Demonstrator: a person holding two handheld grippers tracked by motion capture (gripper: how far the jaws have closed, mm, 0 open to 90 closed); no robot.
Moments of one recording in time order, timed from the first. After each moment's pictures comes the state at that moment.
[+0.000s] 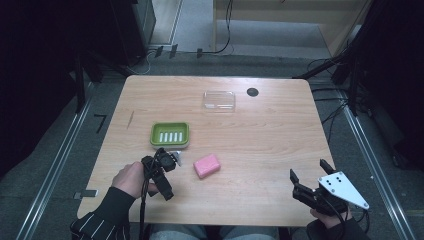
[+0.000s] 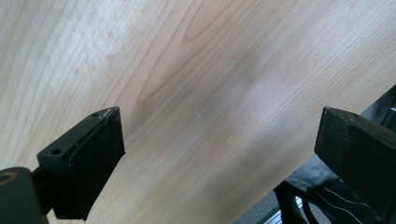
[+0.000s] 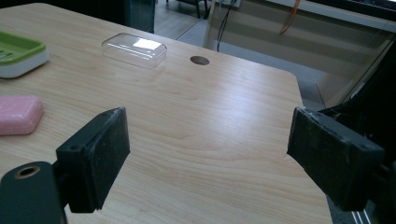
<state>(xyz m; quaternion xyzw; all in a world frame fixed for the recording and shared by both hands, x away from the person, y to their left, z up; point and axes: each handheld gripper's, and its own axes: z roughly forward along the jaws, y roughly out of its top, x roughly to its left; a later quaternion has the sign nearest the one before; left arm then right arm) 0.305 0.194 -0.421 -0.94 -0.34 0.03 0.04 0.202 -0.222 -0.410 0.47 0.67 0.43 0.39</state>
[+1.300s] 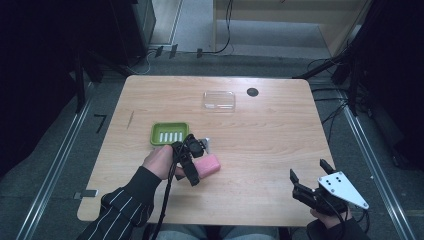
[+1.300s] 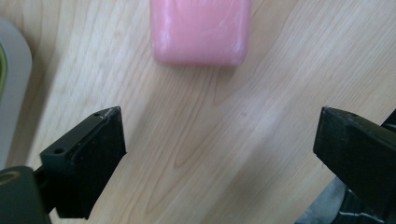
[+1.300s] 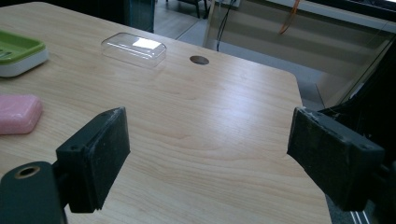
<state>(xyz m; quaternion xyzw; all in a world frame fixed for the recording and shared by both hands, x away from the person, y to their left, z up) 0.345 0.124 -0.413 -0.96 -0.27 0.03 -0.01 0.202 -0.221 -0.410 0.47 0.67 0.43 0.39</state>
